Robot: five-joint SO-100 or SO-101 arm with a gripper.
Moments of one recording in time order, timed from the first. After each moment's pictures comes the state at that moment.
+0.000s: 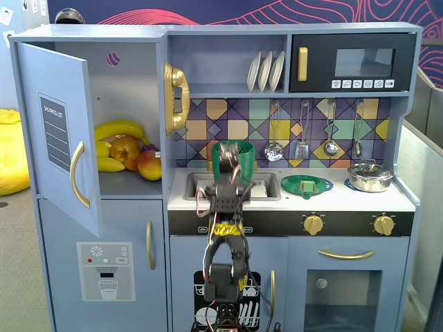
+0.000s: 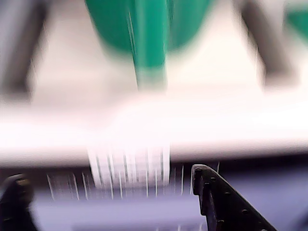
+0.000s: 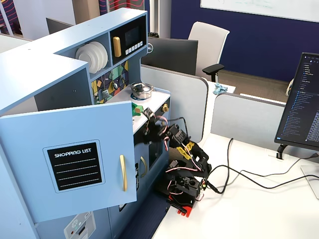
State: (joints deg) arm 3.9 161.1 127.9 57.1 -94.2
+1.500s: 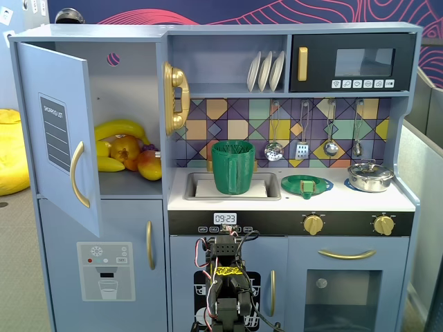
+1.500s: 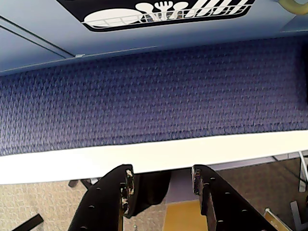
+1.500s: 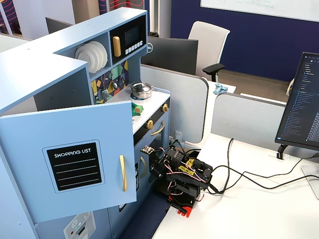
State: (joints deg) arm -2.5 182.5 171.6 77.0 -86.3
